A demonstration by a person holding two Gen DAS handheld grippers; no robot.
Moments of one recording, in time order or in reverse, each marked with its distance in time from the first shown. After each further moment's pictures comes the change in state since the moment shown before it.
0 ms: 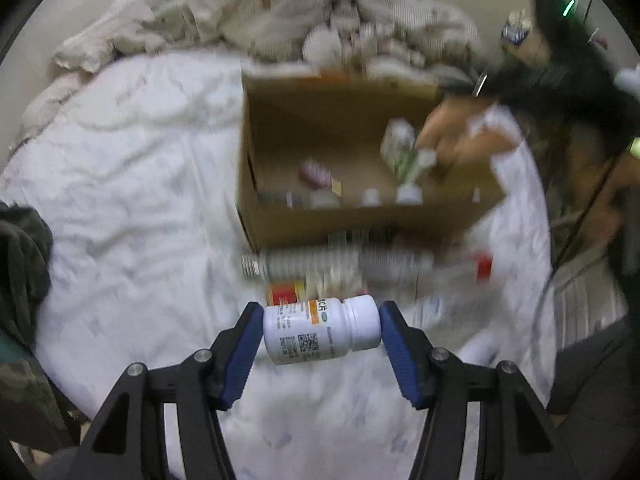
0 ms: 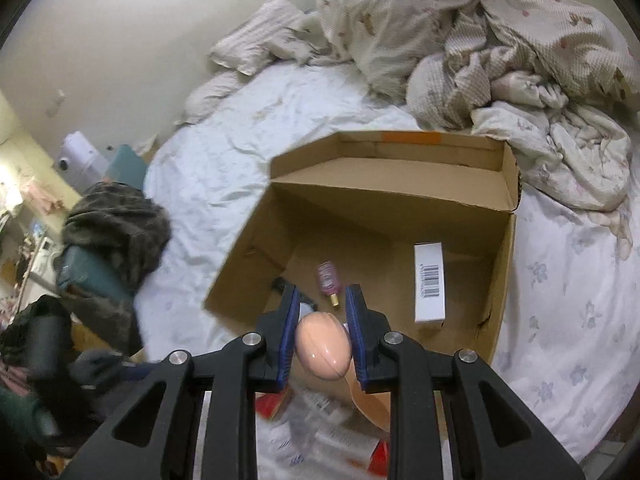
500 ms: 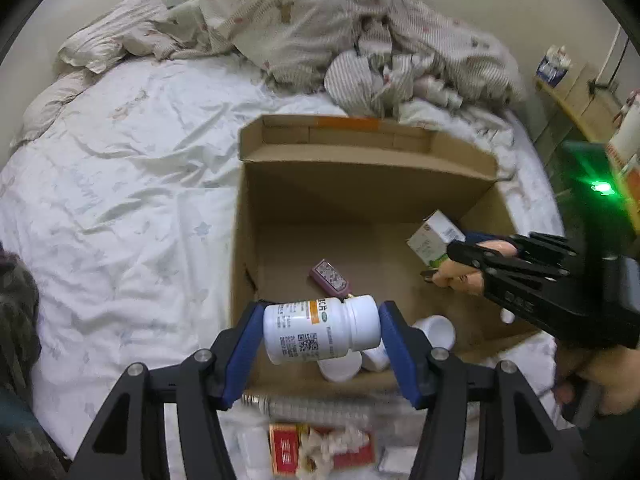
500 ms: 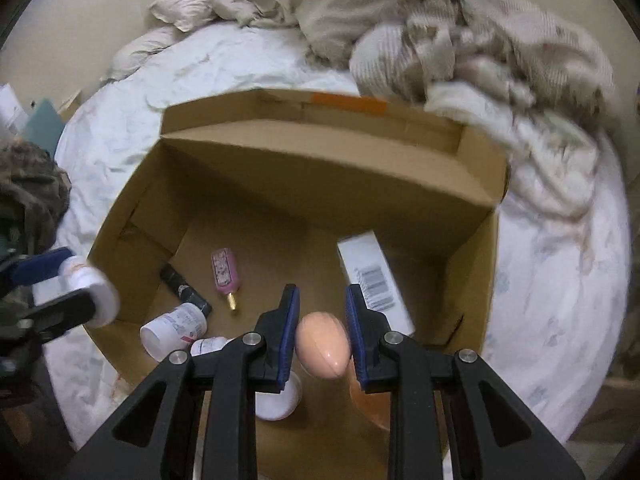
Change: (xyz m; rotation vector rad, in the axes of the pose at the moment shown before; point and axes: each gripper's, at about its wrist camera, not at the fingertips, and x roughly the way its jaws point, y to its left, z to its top) left arm 0.076 0.004 0.116 -0.072 0.018 0.030; right arm 0.067 -0.025 0.000 -0.032 0.103 -0.296
